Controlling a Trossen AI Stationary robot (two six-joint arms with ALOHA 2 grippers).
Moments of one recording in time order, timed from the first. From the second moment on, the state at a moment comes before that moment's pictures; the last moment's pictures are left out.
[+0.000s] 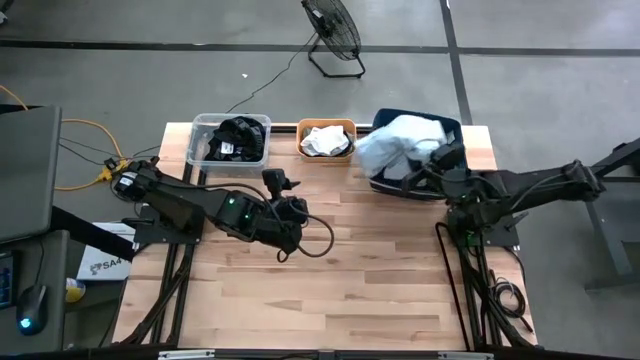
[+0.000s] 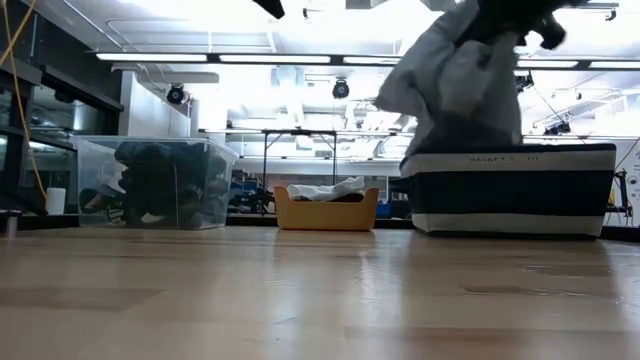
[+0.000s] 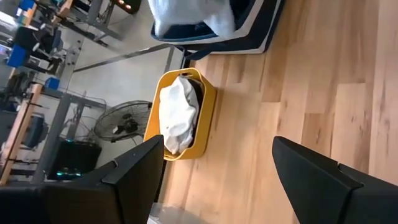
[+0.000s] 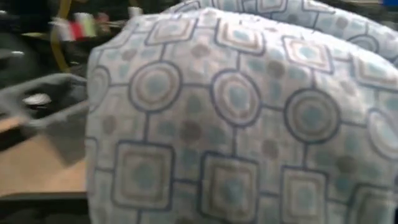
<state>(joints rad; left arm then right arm) -0.34 1.60 1.64 -1.08 -0.91 -0.13 0.13 0.80 0.75 -0.33 1.08 0.41</state>
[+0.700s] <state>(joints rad) -0.34 1.60 1.64 -1.07 -0.90 -0.17 -0.39 1.04 0.75 -0.77 0.72 0.86</state>
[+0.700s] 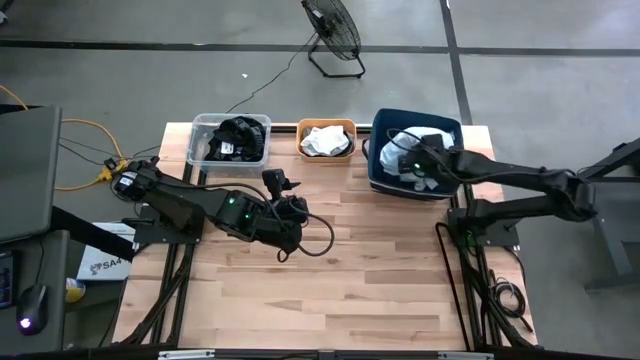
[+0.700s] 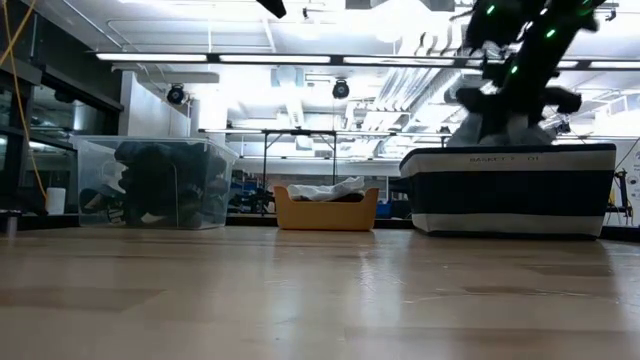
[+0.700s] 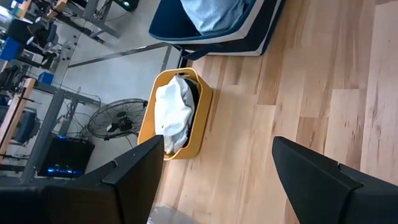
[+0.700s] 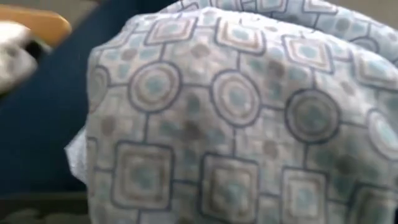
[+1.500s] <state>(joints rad) -0.34 1.60 1.64 -1.08 -0.88 -0.19 -0.74 1.42 0.75 -0.51 0.28 0.60</state>
